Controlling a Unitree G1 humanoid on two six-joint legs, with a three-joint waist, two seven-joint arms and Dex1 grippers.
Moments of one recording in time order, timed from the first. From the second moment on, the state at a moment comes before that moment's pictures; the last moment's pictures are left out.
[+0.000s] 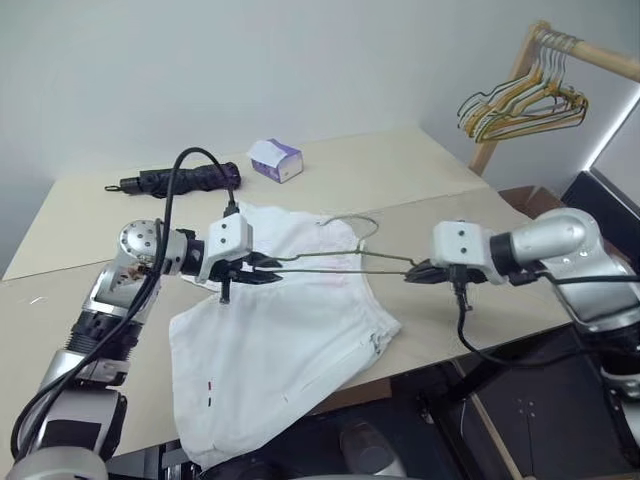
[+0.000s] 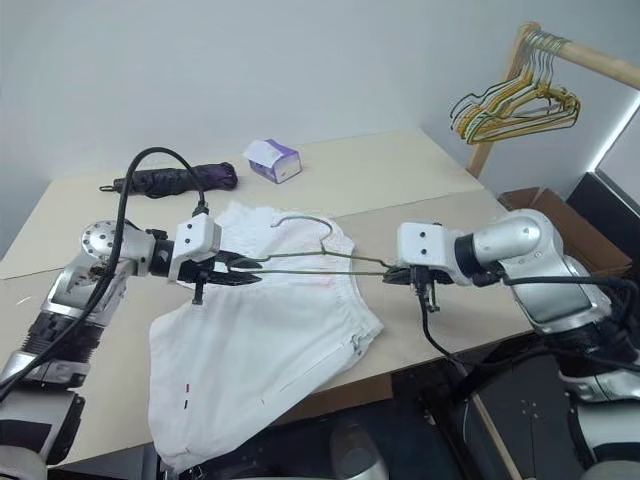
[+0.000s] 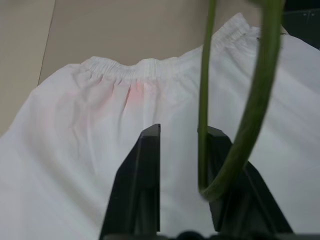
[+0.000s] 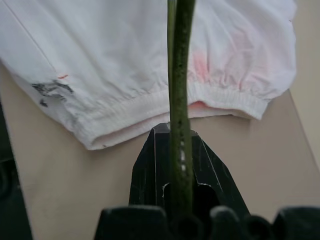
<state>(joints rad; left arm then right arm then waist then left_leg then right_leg) -0.63 0.72 -0.17 0.23 -0.20 0.17 -1.34 -0.55 -0.95 0.22 -0.16 0.16 0.37 1.28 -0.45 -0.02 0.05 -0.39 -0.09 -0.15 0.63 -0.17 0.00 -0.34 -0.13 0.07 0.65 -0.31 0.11</state>
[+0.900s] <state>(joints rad) -0.37 0.76 0.02 -0.12 -0.40 0.34 -1.24 -0.18 -0.80 -0.25 0.00 0.61 1.40 0.91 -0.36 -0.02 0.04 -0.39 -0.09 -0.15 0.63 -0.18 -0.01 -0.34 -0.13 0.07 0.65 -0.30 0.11</state>
